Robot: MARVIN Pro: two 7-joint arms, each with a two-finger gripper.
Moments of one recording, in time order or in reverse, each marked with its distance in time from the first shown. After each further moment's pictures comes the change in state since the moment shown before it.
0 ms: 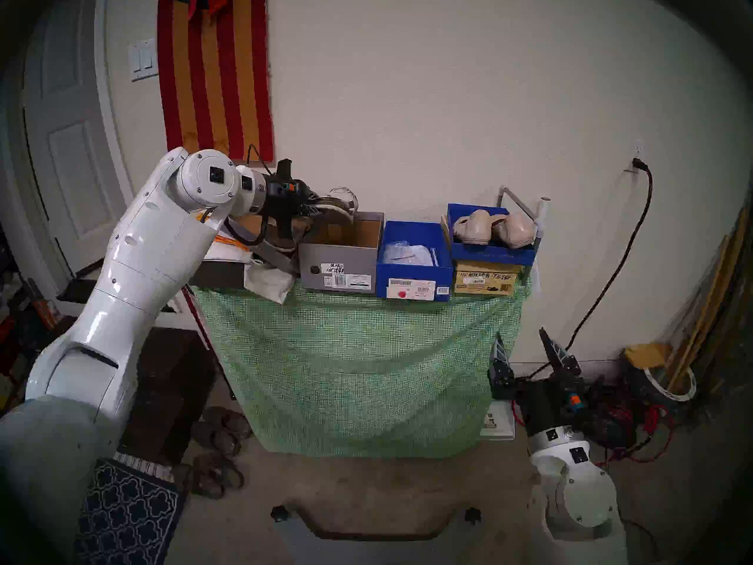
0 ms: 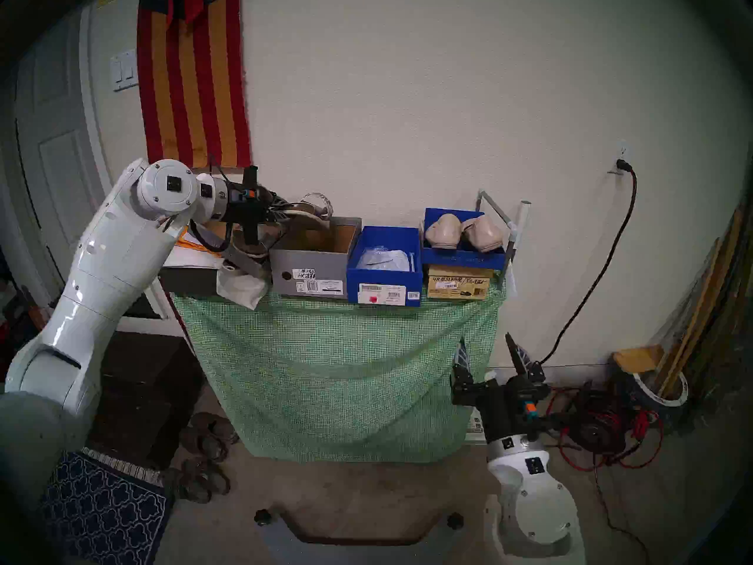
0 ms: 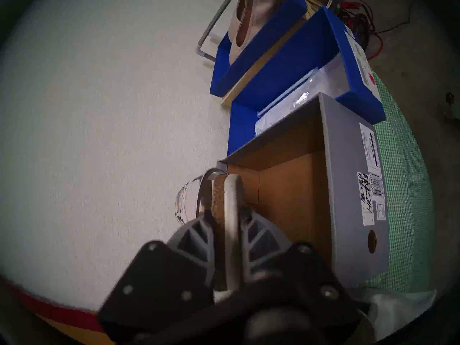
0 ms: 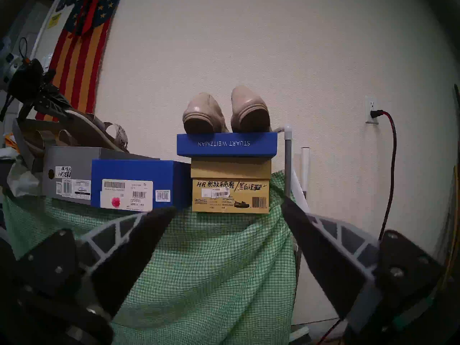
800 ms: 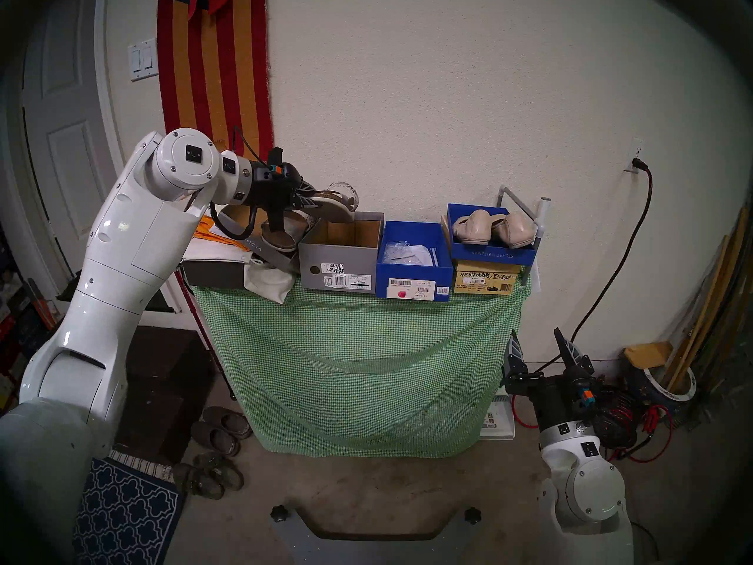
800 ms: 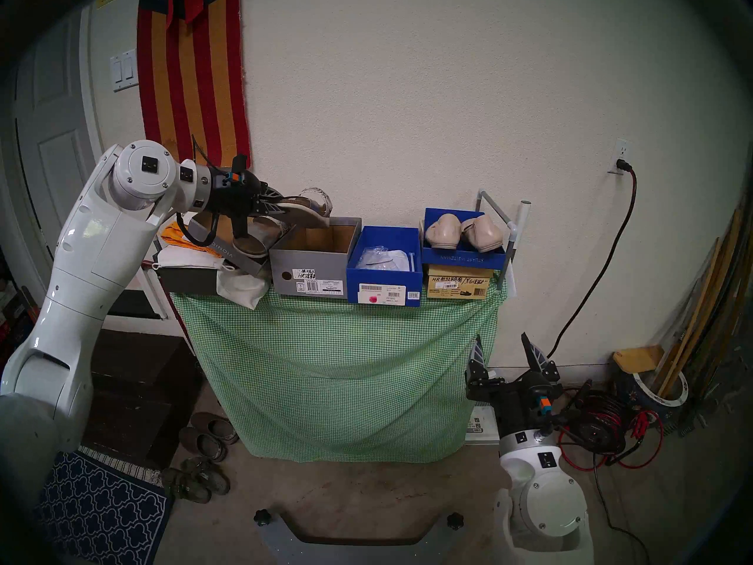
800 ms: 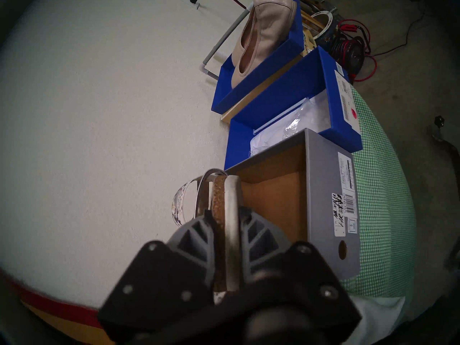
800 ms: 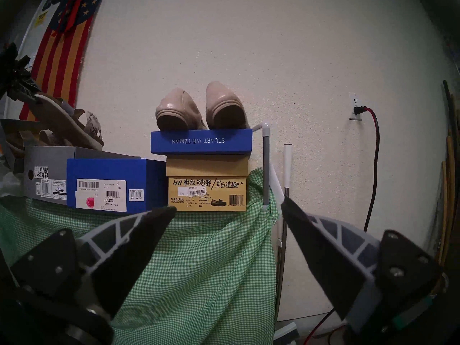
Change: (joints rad) left arm 0.033 0.050 -0.080 -0.108 -0.095 0.114 -0.156; right arm 0.023 -0.001 0.045 -0.001 0.027 0.037 -0.016
